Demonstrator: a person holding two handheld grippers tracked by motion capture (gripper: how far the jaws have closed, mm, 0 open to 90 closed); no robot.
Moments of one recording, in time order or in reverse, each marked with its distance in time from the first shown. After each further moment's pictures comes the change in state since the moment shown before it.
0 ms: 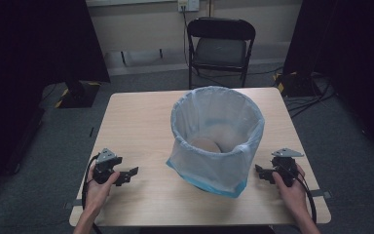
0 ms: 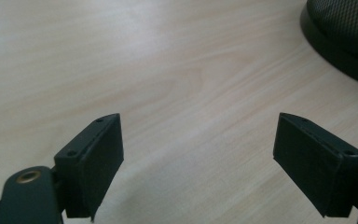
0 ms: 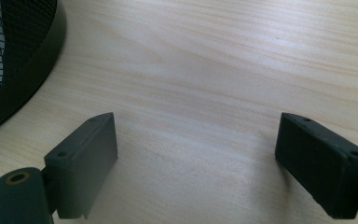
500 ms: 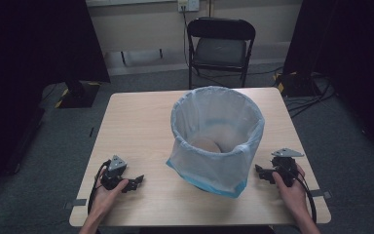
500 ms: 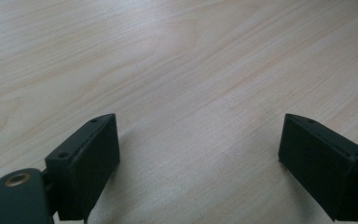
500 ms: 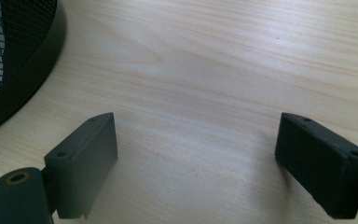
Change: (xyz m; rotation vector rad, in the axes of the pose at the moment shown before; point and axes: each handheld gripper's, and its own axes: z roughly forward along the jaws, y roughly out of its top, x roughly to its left) left arm -0.011 -0.019 0.022 0.057 0.047 0.072; right arm 0.000 0.000 0.000 0.000 0.000 0.000
